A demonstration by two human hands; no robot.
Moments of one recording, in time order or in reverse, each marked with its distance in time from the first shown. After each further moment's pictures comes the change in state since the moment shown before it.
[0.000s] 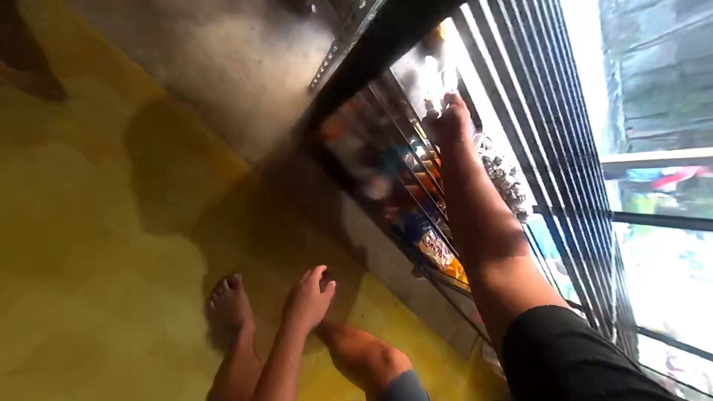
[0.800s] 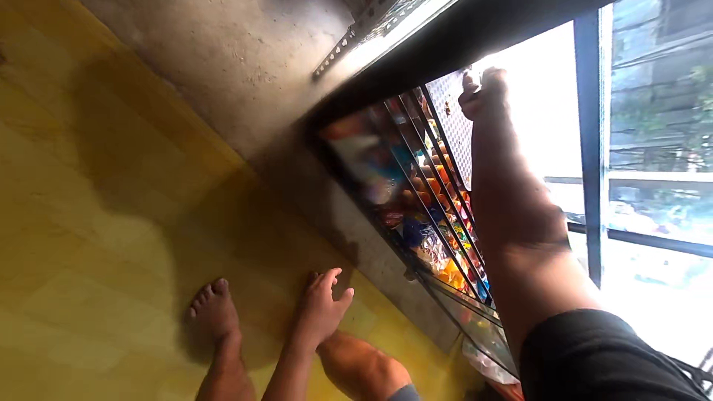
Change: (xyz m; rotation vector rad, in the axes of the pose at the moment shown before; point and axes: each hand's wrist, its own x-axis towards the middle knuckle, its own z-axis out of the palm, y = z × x) left_hand 0.019 0.018 -0.004 -0.146 -0.027 0.085; right_hand 0.080 -0.027 0.030 -0.178 0.237 0.012
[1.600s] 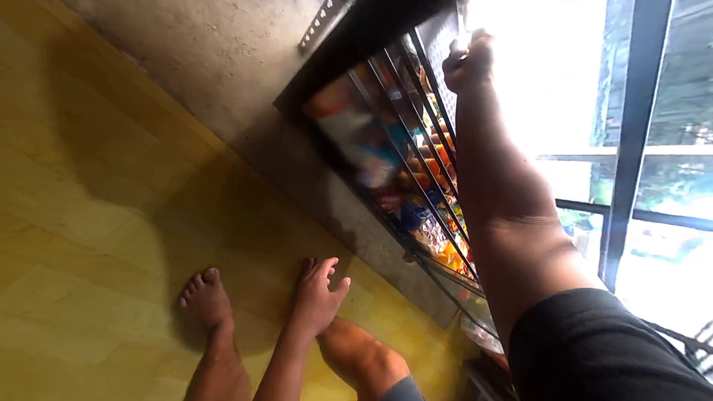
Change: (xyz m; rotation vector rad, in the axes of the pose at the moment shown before) left_hand 0.008 -0.003 0.021 -0.014 0.009 -0.007; right_hand 0.035 0.032 0.010 0.166 -0.129 -0.053
